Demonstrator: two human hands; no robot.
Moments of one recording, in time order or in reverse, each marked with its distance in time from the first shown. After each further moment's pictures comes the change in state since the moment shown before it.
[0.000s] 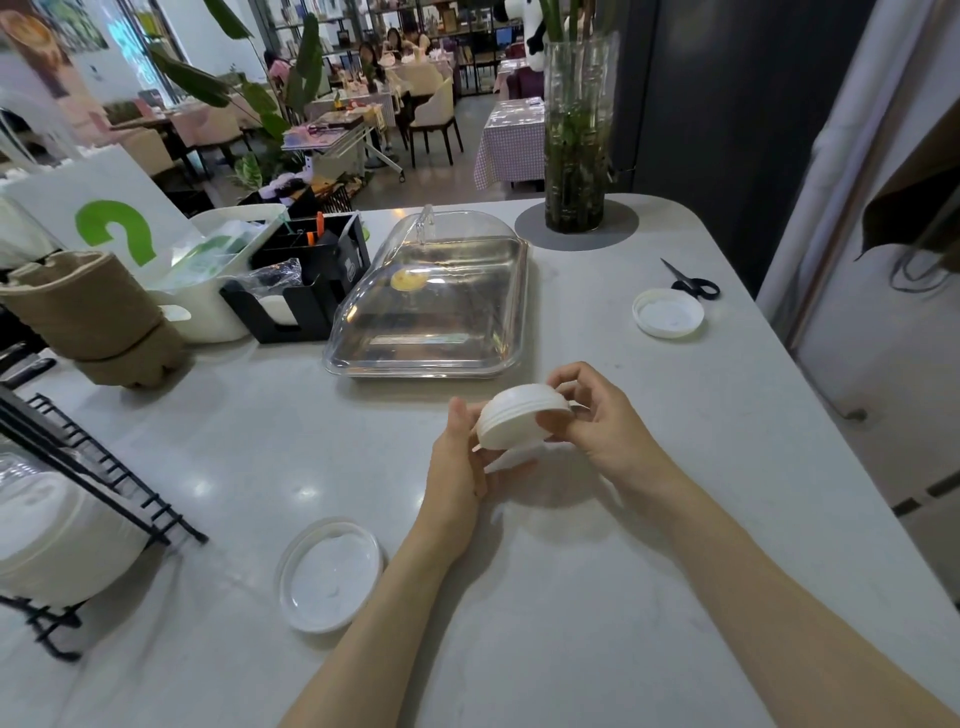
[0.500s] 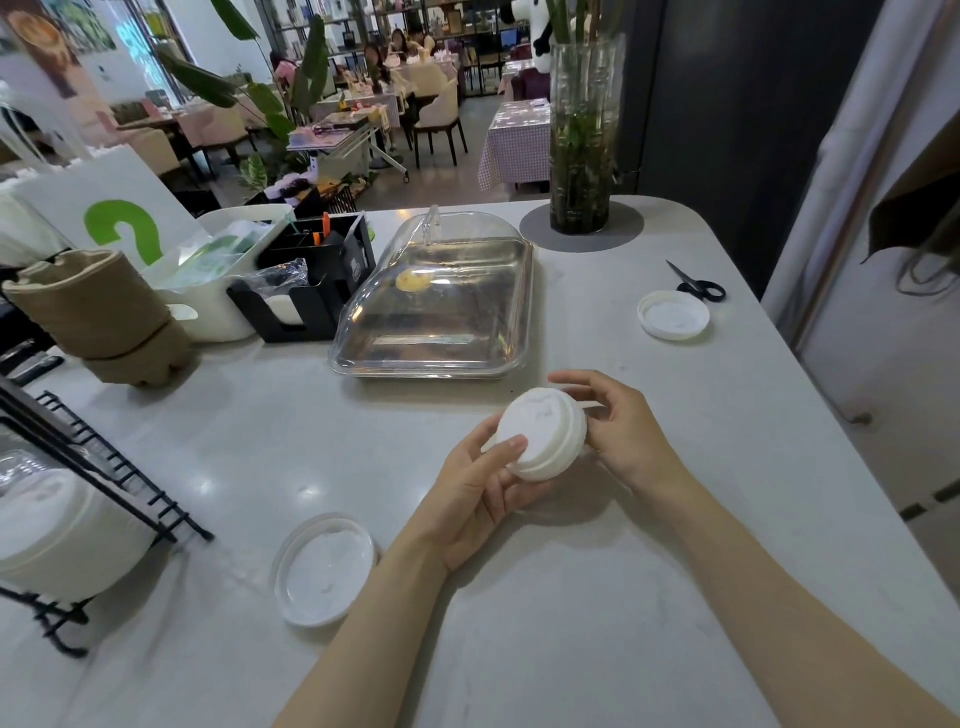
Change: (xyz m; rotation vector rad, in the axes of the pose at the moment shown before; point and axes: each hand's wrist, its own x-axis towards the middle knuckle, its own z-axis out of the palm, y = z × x) left_hand -0.002 0.000 -0.010 -0.239 -0.256 -0.214; right_hand 0.002 0.003 -0.007 -0.100 0.101 -0.010
